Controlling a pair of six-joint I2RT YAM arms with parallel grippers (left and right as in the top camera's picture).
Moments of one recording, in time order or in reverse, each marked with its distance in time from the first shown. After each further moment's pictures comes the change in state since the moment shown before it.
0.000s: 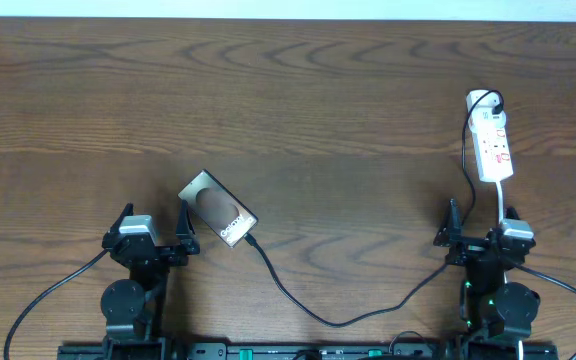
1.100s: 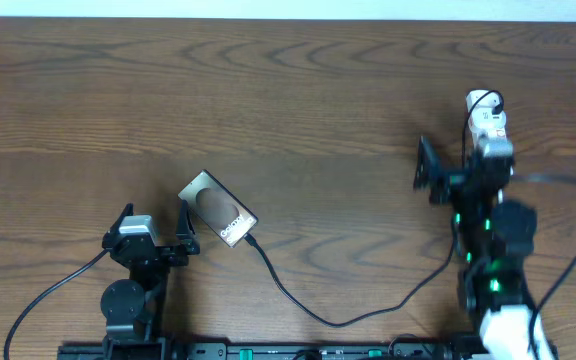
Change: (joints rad) left arm 0.000 0.000 0.000 0.000 0.000 0.000; right arm 0.183 0.813 0.280 0.520 -0.049 0.000
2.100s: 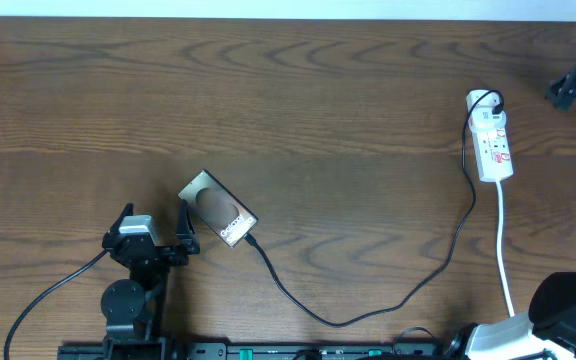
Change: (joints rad) left arm 0.000 0.000 -0.003 0.004 -0.001 0.000; right arm -0.559 0.902 1.642 -1.678 -0.285 -0.064
